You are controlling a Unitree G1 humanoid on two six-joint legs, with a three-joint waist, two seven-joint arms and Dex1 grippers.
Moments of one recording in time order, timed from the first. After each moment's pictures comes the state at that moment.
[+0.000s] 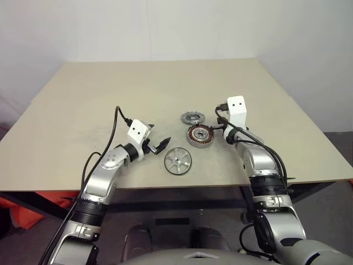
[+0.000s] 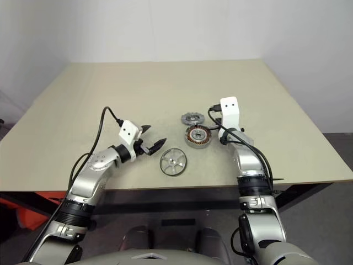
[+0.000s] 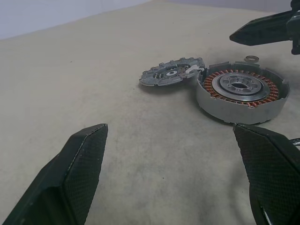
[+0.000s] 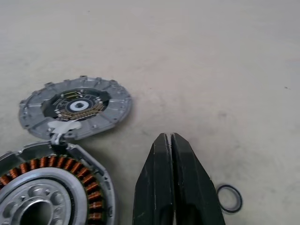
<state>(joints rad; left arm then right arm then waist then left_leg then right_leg) -0.27 0.28 -0.11 0.02 -0.17 0.24 -0.56 -0.53 -0.21 -0.08 0.24 0.03 0.54 0.16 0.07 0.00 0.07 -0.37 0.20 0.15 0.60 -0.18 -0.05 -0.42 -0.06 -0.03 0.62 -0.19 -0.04</state>
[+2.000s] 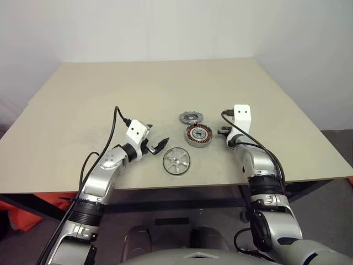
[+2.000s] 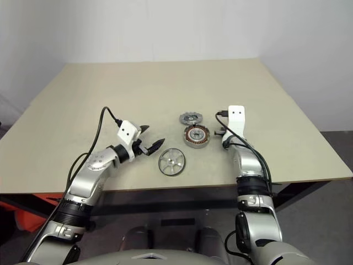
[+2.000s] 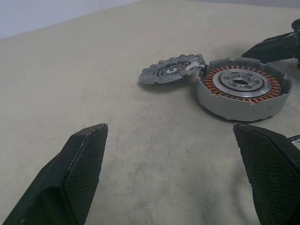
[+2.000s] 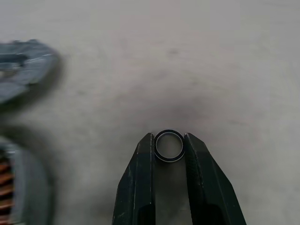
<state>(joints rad) -0.27 0.30 -0.11 0.02 -0.17 0.24 -0.56 -0.53 -0.17 -0.14 0.29 0.10 0.59 0.12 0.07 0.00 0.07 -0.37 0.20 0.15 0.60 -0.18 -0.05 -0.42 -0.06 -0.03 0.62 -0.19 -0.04</state>
